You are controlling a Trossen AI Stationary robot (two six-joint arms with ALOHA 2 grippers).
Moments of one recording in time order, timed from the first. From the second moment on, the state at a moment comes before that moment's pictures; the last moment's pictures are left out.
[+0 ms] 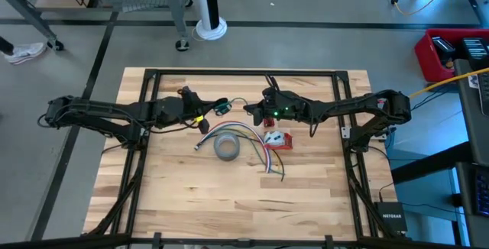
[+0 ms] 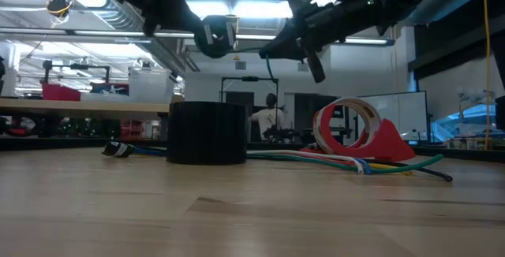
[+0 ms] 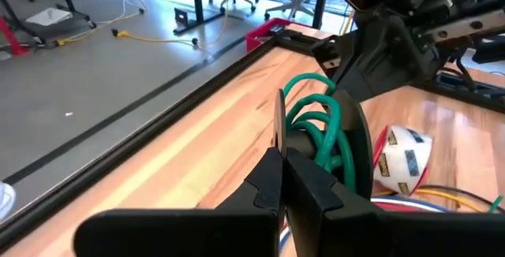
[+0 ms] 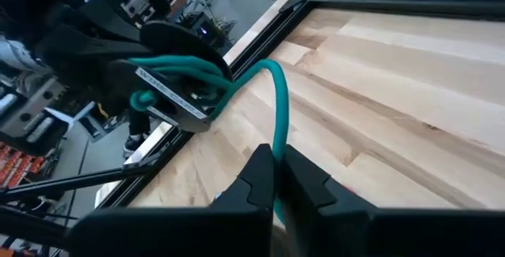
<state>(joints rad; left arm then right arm) 0.04 1.03 0.68 0.00 -0.49 -0.21 -0.17 1.54 0.84 0.42 0.07 0.73</state>
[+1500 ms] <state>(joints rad) 0.09 1.43 0.68 0.59 -0.38 -0.20 -0.17 1.54 0.84 0.58 -0.10 0.87</state>
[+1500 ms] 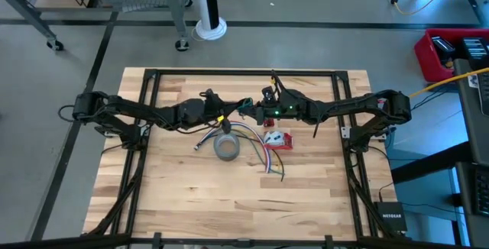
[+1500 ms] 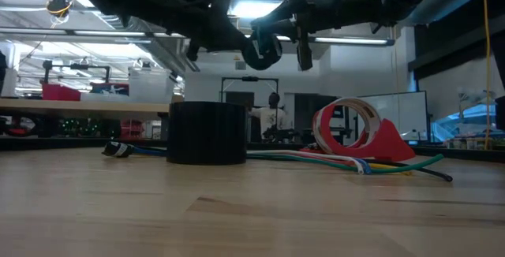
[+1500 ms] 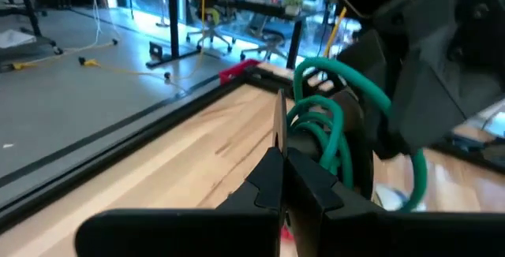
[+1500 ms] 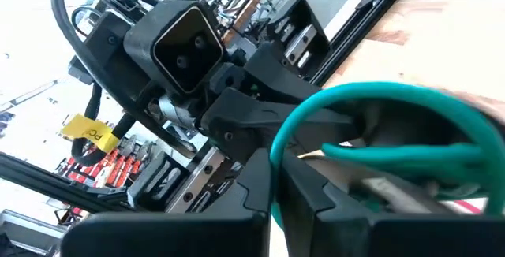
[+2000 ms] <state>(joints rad) 0.11 1.46 0.68 0.74 -0.38 -0.26 -0.11 1.56 0.84 0.59 -0.01 0.86</state>
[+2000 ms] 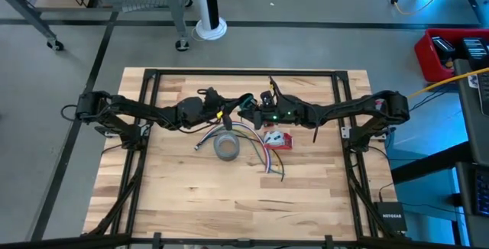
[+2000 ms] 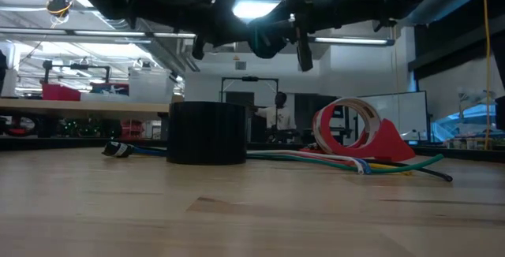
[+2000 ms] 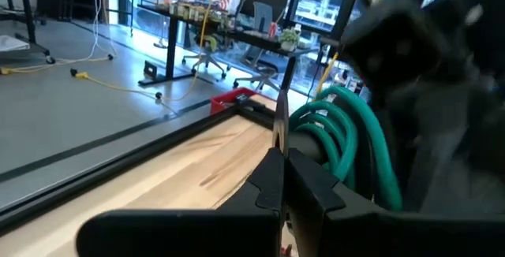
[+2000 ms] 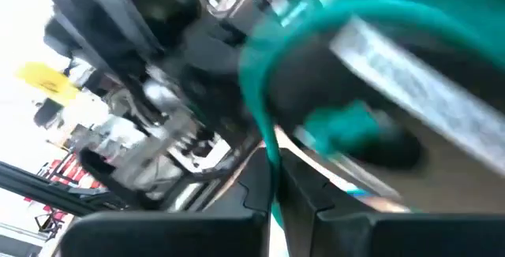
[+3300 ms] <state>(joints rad) 0.10 1.46 0.69 0.83 -0.38 -0.24 -0.11 1.61 0.89 0.50 -0.01 0.90</state>
